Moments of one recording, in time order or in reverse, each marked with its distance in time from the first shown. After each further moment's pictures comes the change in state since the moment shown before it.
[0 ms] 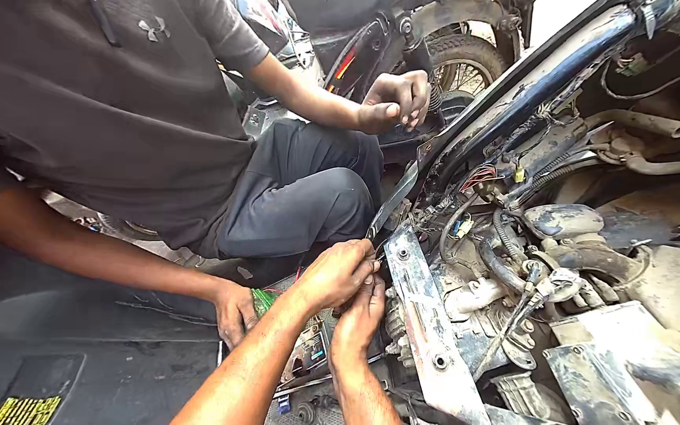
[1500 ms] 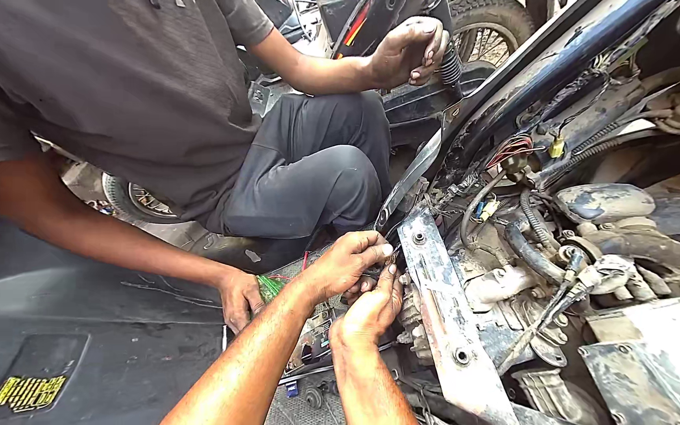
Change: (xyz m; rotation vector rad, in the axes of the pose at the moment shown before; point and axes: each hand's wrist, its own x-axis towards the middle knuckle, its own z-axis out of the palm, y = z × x) left_hand -0.015 0.006 0.006 -0.717 -0.064 -0.193; right_hand -0.004 -0.020 0.019 0.235 0.304 0.196
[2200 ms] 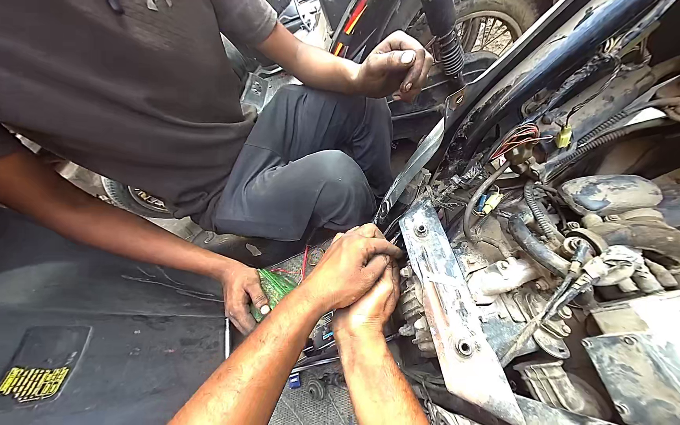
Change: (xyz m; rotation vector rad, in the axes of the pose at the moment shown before) left_hand -0.011 -0.008 0.009 0.534 0.128 0.274; right_hand 0.000 0.001 -0.007 0.161 -0.243 0.010
